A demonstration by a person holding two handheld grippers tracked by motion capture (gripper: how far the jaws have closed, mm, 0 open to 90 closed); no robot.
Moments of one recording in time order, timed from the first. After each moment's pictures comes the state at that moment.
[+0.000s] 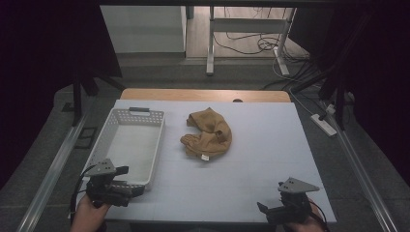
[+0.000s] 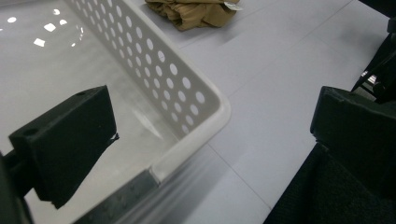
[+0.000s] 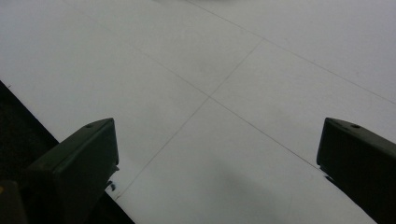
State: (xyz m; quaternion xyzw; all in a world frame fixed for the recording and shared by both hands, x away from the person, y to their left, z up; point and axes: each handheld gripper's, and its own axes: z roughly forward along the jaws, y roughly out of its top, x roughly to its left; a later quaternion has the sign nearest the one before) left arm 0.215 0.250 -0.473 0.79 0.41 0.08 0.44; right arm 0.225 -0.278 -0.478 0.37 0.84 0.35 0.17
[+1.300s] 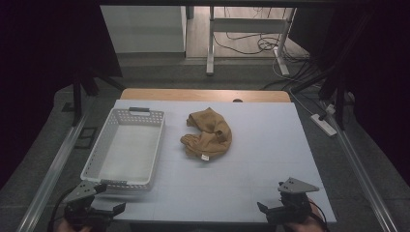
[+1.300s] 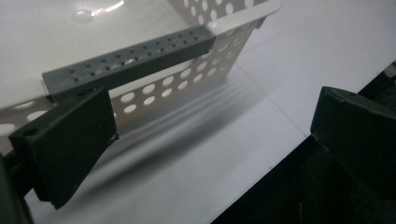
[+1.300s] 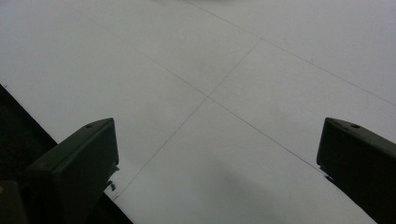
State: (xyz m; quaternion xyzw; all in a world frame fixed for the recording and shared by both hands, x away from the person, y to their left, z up) left arm 0.165 0.287 -0.503 0.78 0.45 0.12 0.41; right arm 0.225 -0.278 -0.478 0.37 0.84 0.35 0.17
